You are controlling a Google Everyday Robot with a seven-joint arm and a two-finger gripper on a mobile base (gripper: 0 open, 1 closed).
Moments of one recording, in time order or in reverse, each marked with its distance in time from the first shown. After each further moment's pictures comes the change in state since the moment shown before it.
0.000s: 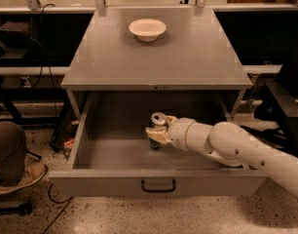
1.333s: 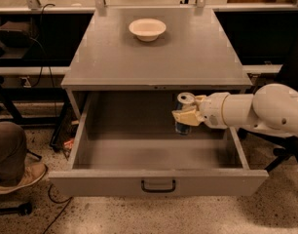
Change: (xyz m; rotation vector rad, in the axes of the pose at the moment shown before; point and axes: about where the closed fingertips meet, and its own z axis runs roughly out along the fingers) arm -0.057 -0.043 -0.102 -0.013 0.133 -0.020
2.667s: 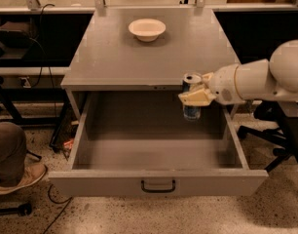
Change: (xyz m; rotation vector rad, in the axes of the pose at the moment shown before) arm -0.055 -0.016 -0.038 -0.078 0.067 -0.060
